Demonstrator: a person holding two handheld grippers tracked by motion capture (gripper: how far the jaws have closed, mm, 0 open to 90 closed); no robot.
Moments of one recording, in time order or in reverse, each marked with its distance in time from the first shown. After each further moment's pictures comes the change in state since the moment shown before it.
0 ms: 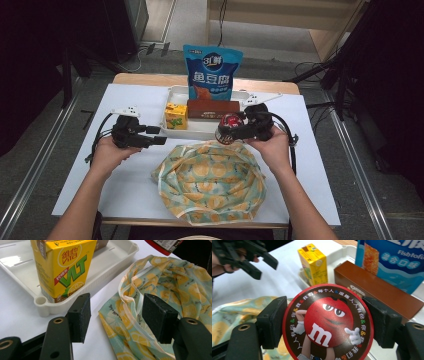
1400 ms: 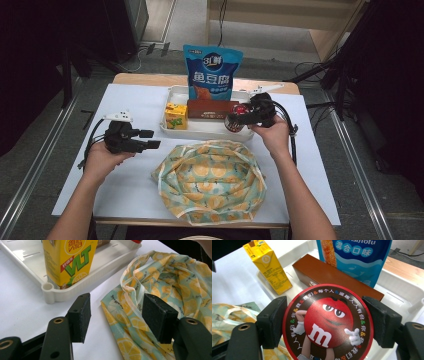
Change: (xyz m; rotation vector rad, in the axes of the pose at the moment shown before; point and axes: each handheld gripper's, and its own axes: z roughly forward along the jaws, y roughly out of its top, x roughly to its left) left arm -0.004 -0.016 -0.015 -0.007 0.032 -0.013; right arm -0.065 -0.005 0.026 0.019 -0.090 0.074
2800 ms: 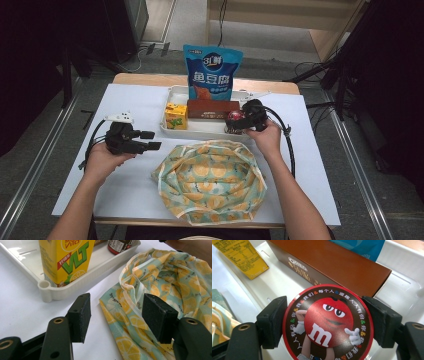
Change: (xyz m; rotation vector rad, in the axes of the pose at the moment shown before) left arm 0.000 -0.002 0.003 0.014 -0.011 0.004; right arm -0.012 -0.023 0.044 0.085 -0.074 0.003
